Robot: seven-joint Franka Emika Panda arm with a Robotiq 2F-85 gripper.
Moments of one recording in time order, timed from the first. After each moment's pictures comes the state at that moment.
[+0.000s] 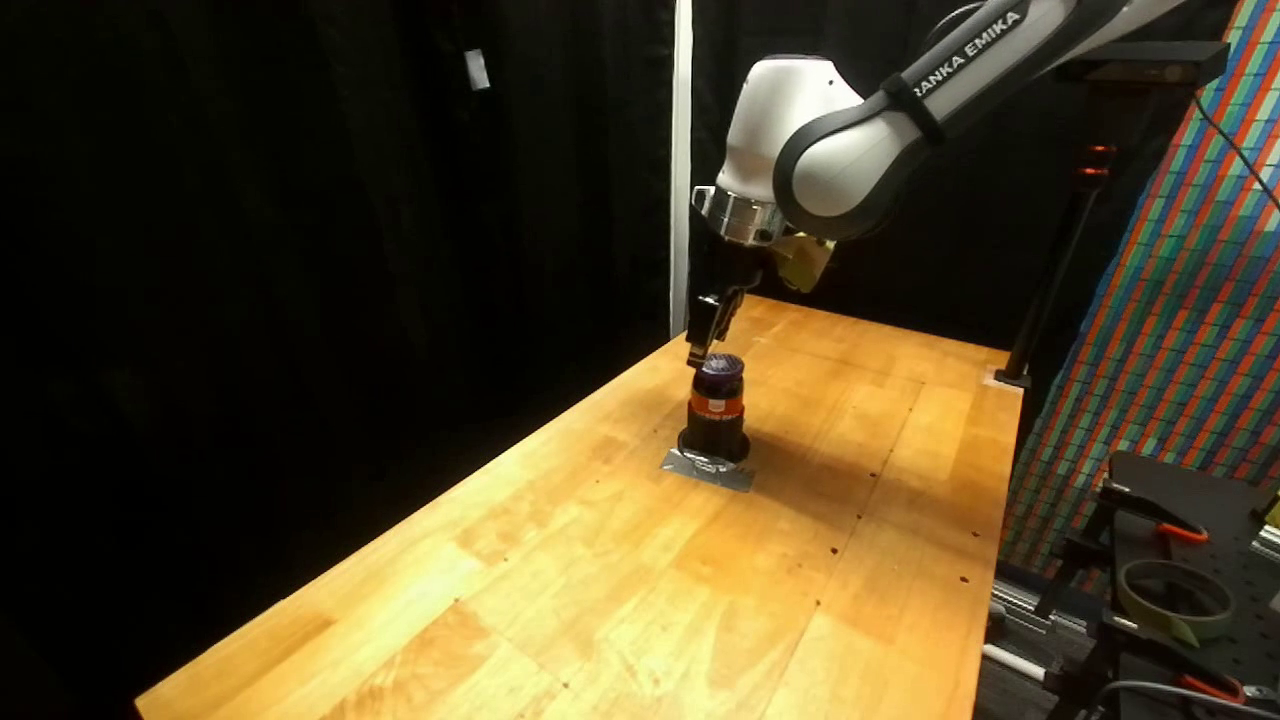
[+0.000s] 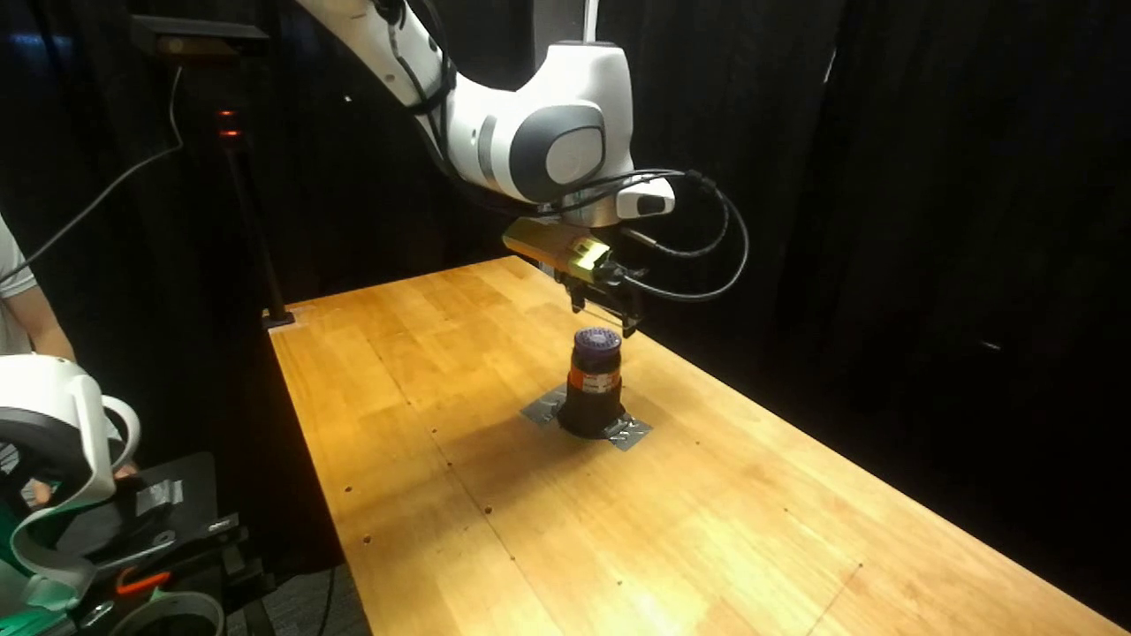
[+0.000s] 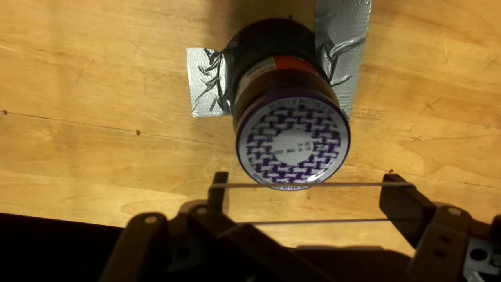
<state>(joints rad) 0.09 0.47 0.09 -1.85 -0.06 2.54 -0.05</state>
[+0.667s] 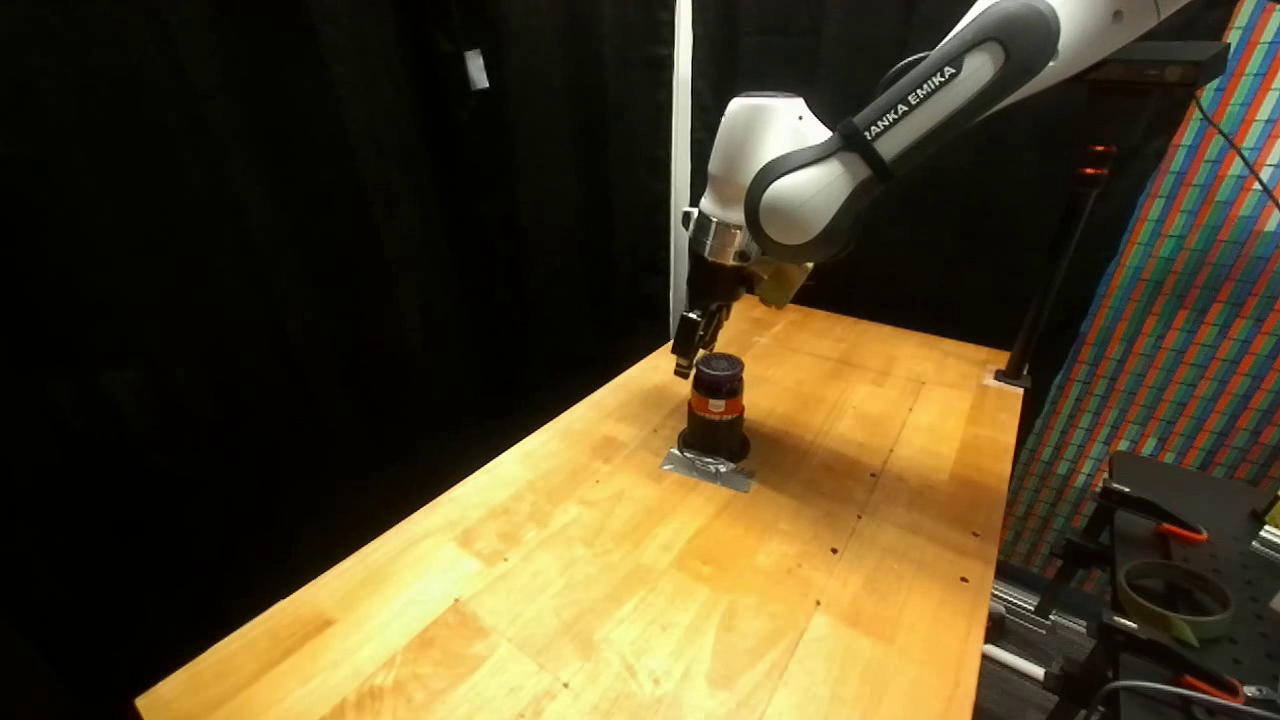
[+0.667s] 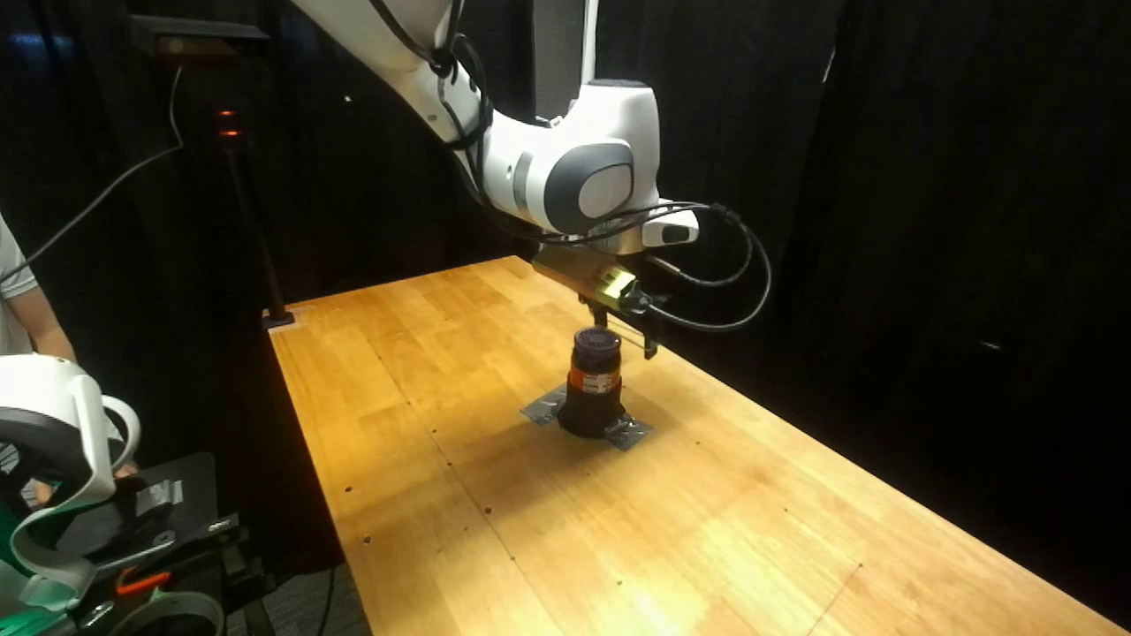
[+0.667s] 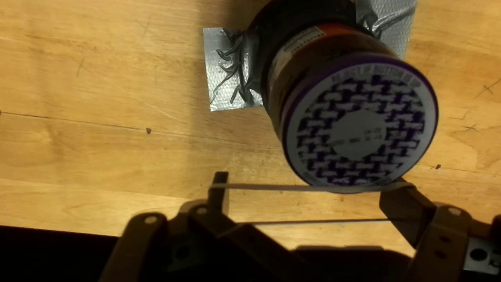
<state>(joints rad) 0.09 0.59 0.06 -1.73 -0.06 2.54 -0.04</state>
